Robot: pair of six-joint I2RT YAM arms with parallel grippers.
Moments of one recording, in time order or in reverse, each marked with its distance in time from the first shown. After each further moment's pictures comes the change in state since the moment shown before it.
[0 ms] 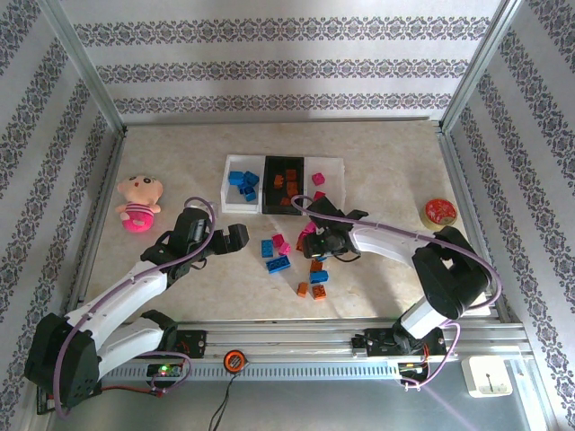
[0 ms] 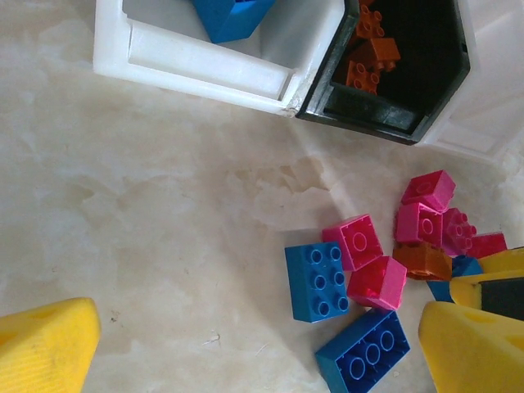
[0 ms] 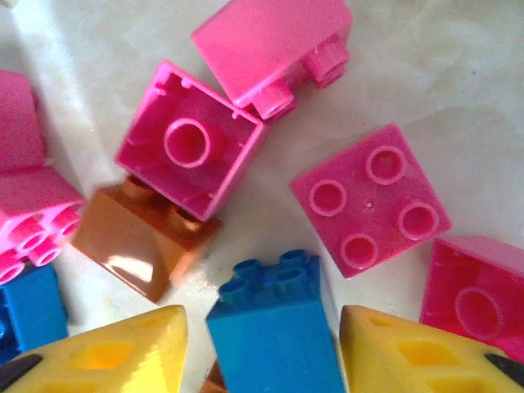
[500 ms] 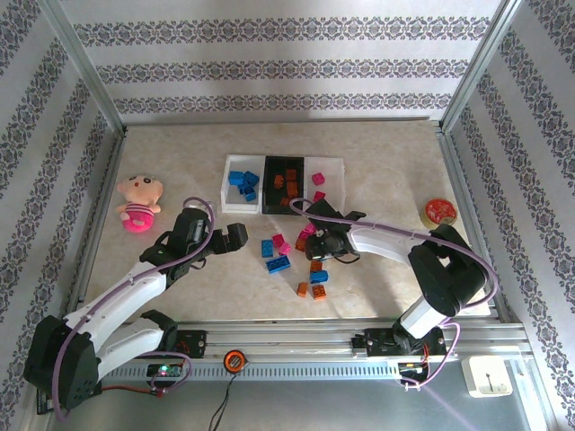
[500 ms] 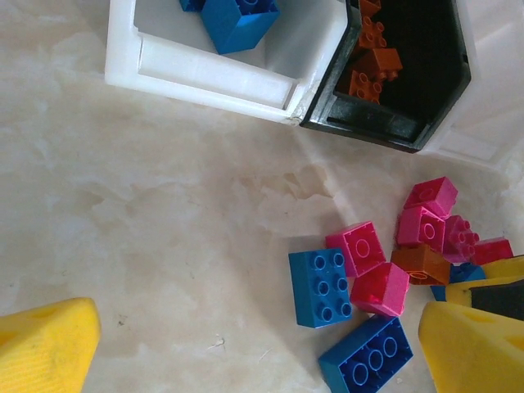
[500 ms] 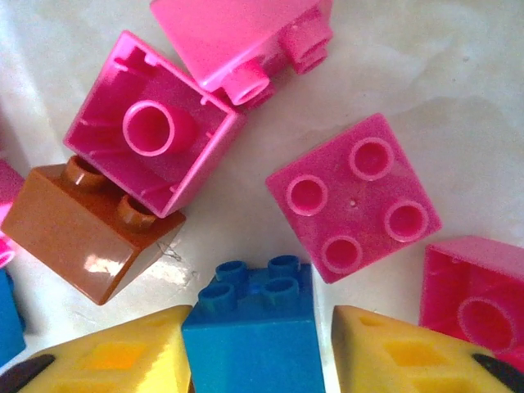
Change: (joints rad) left arm 0.000 -0.013 0.000 -0.003 -0.019 0.000; right arm 0.011 0.019 -0.010 0.005 0.029 -0.011
